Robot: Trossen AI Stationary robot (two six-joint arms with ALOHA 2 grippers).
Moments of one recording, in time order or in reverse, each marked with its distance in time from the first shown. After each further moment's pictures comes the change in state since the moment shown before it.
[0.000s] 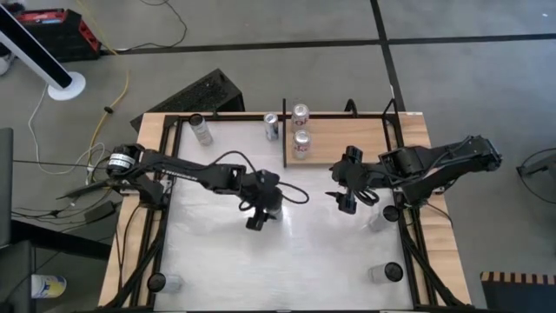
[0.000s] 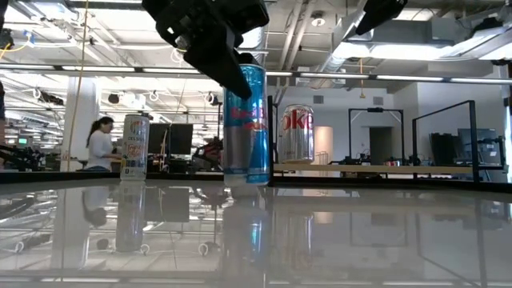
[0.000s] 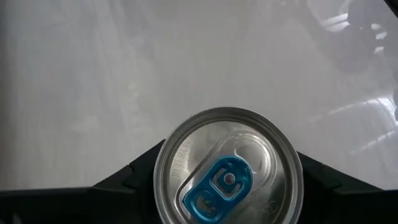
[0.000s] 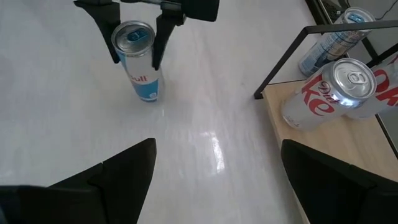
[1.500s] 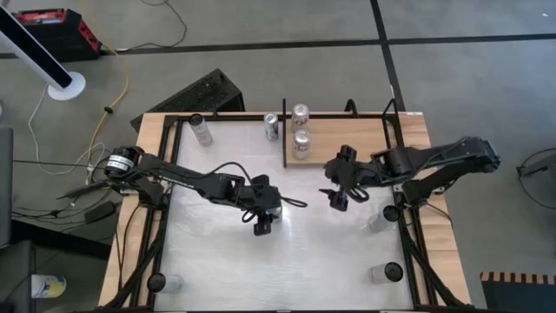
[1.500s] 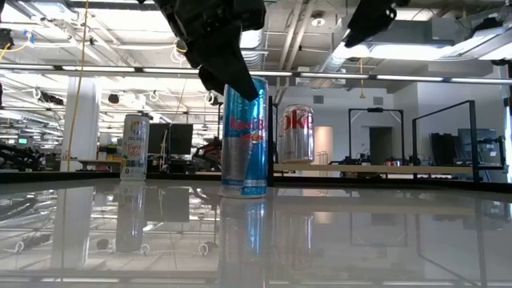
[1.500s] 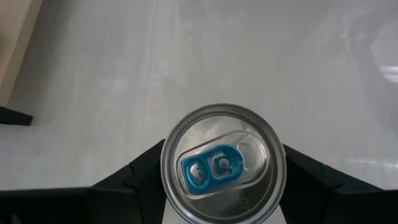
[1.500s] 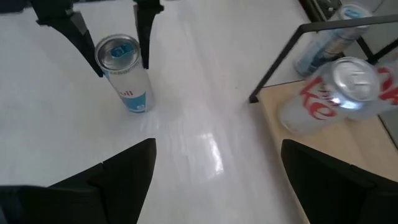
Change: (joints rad) left arm -0.087 -0.003 0.001 -0.023 -0.276 -0.349; right arm -0.047 0.029 -0.064 0.112 0.001 -0.007
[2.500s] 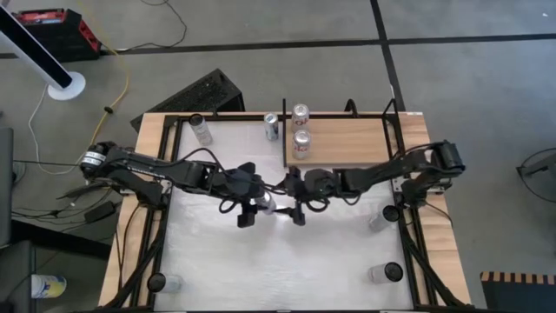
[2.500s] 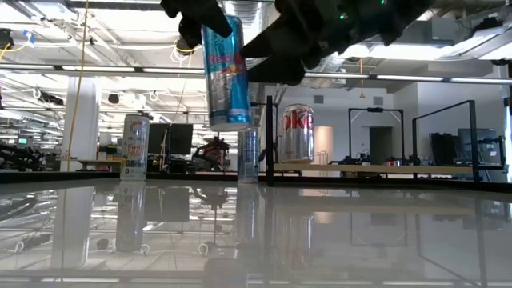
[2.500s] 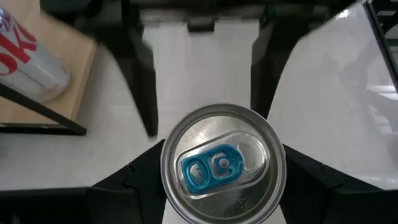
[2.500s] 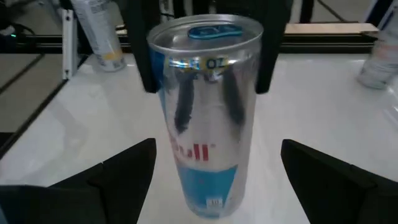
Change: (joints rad) left arm 0.001 -0.247 -0.001 -0.118 -0.006 0.042; right arm -0.101 0.378 -0.265 1.134 -0.365 -0.221
